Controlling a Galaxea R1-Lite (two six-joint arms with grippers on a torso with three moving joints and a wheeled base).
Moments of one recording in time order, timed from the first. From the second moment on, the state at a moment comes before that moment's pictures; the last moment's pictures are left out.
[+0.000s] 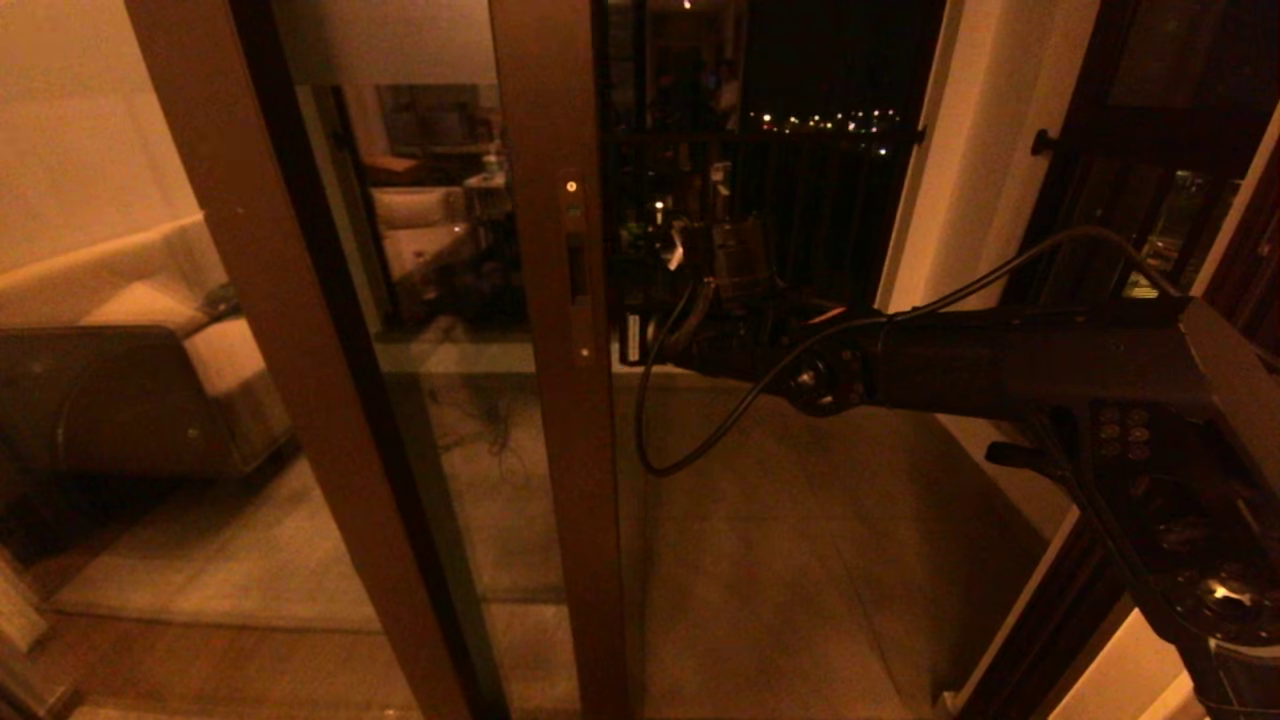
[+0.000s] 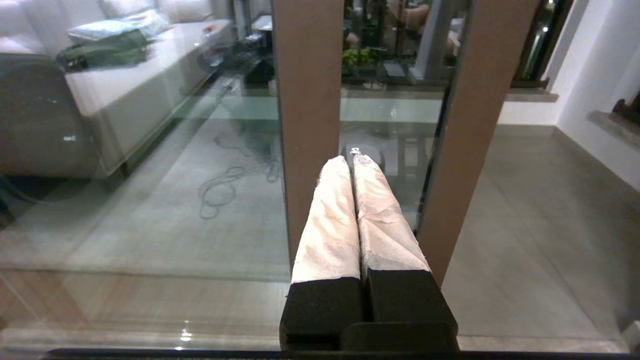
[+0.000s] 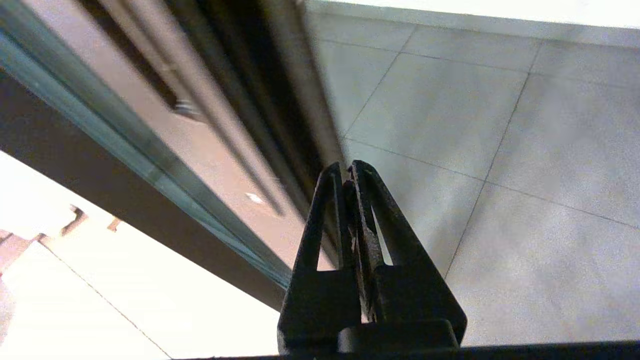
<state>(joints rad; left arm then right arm) 0.00 0.00 0.00 -0.10 -0.01 0.00 0.61 2.33 -1.97 -0.13 0.02 0.23</state>
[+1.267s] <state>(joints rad) 0.00 0.00 0.00 -0.10 -0.01 0.00 0.65 2.38 -1.98 -0.17 0.05 0.23</state>
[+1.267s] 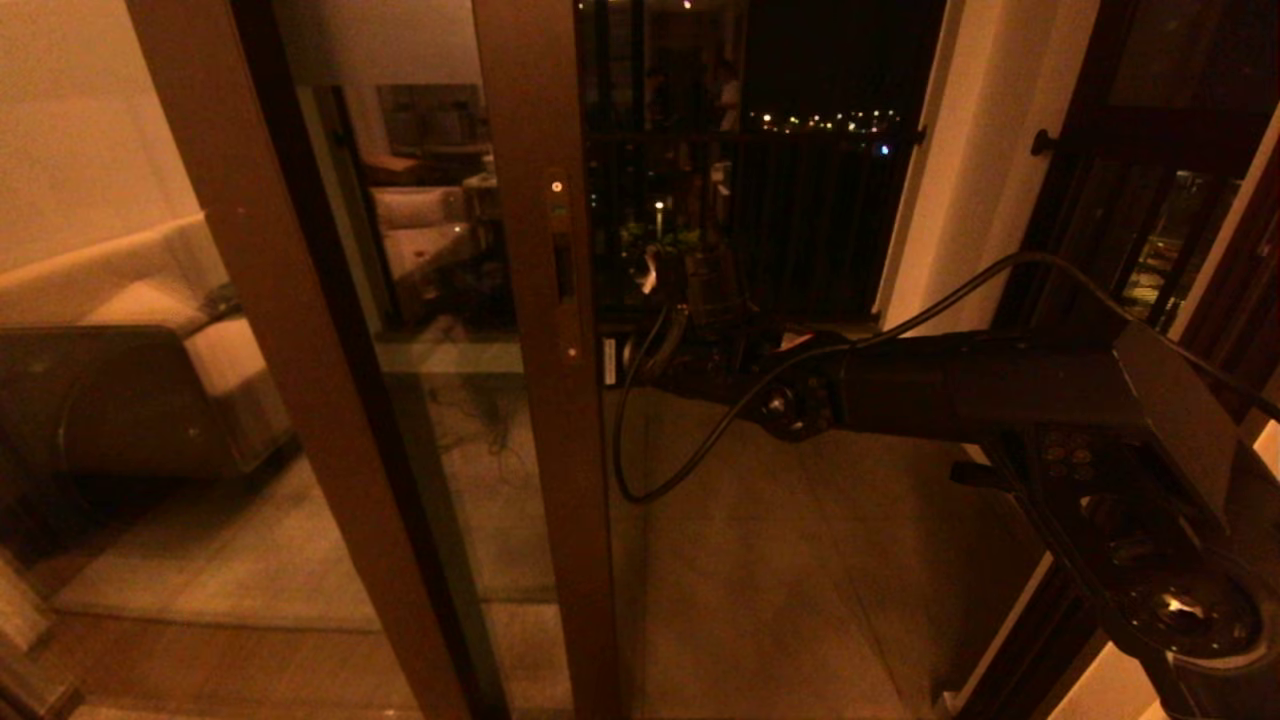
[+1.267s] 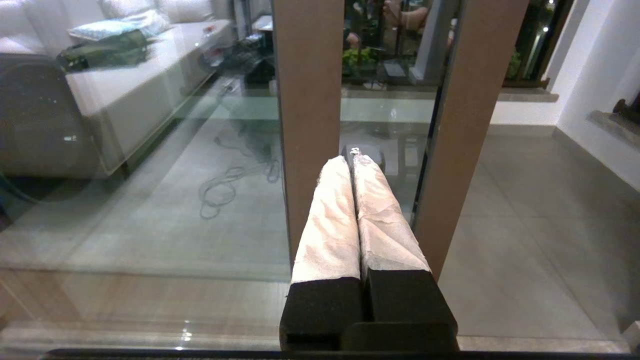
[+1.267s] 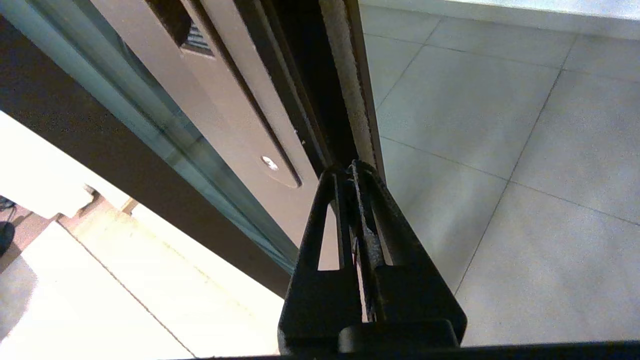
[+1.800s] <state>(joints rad) 0.00 0.00 0.00 -0.10 -0.01 0.00 0.65 2.25 -1.84 -0.17 -0.03 0.23</state>
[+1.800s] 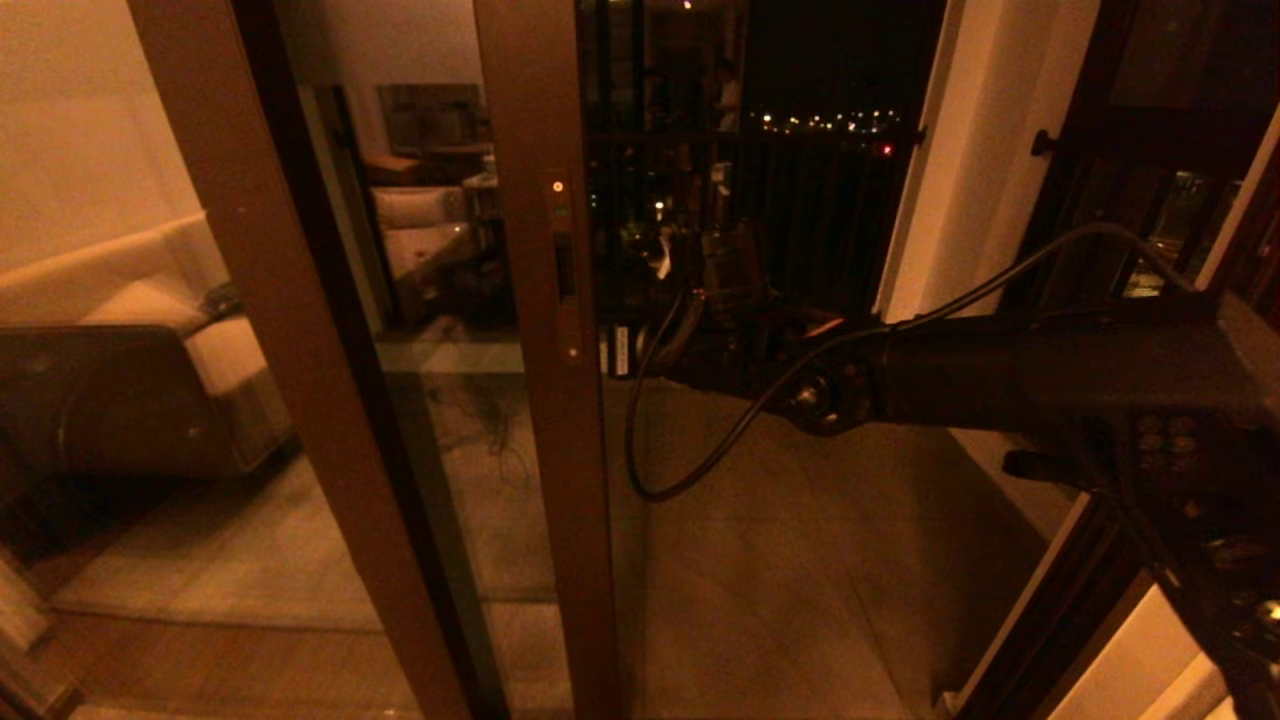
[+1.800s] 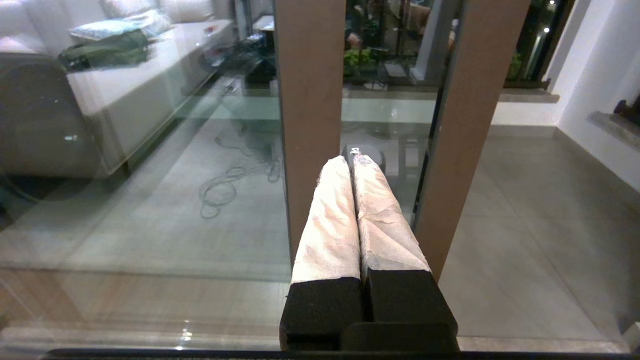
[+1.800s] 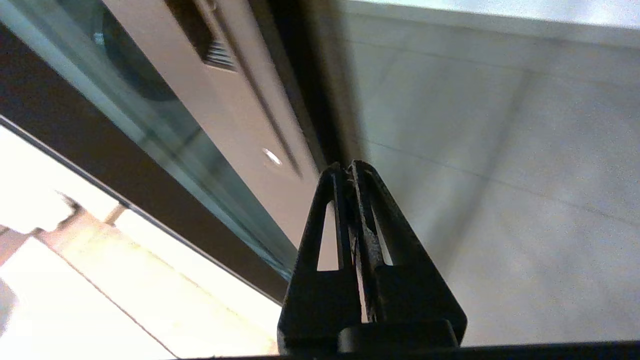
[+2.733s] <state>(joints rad) 0.00 0.00 0.00 -0.10 -0.01 0.00 0.45 1.17 -1.17 0.21 -0.18 0.17</state>
